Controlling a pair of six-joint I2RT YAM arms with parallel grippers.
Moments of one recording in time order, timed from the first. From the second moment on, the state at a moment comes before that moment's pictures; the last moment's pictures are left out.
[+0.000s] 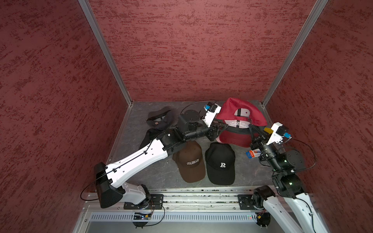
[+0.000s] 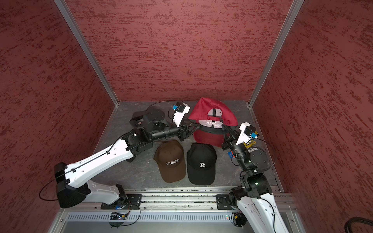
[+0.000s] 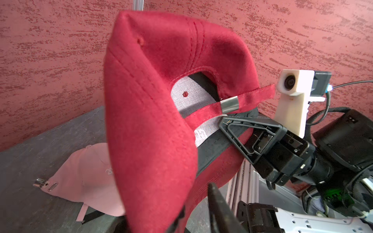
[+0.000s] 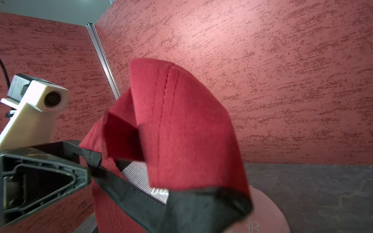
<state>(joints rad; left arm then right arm) -0.96 1.39 1.41 -0.19 0.16 -0.25 0.27 0.45 0.62 0.06 -0.16 0.36</state>
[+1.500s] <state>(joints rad) -1.30 1.50 1.60 -0.32 -0.49 0.46 0.27 0.52 0.67 -0.11 -0.05 0.42</state>
